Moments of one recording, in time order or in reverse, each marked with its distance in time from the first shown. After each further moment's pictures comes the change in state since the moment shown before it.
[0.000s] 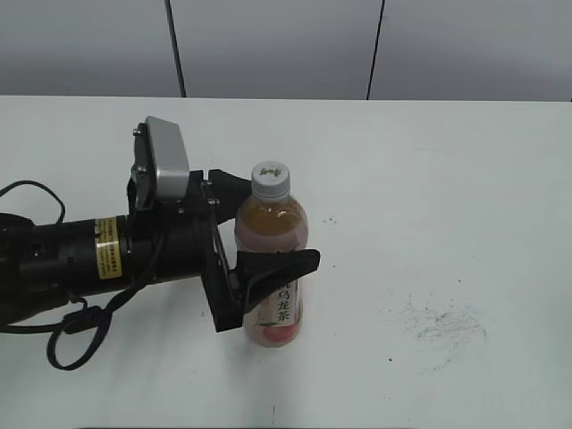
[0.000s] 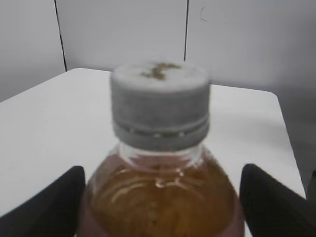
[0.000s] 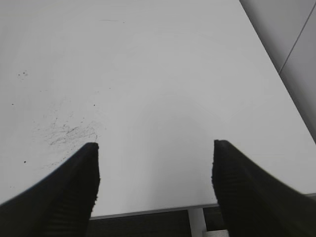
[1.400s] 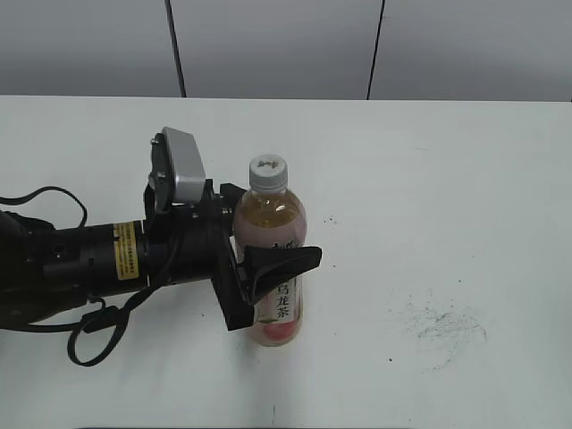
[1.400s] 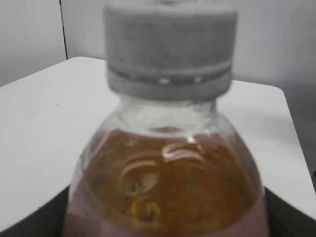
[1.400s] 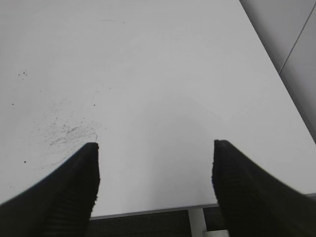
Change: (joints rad) left arm -0.002 0.078 -0.044 -0.014 -0.003 -0.001; right arm 0.000 0.000 0.000 0.000 0.000 0.000
